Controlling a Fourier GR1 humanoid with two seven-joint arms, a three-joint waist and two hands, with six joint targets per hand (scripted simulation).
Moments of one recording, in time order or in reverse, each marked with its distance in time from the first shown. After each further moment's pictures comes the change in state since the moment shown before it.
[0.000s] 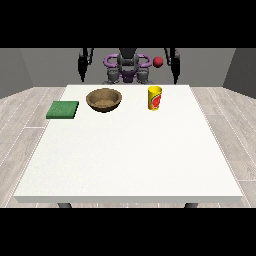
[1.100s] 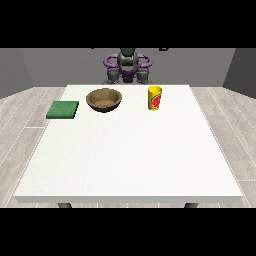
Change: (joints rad) left arm -0.035 -0.138 -0.085 -0.322 0.061 0.141 0.336; right arm 0.018 -0.016 -0.062 -0.377 -0.128 -0.062 0.422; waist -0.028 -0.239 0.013
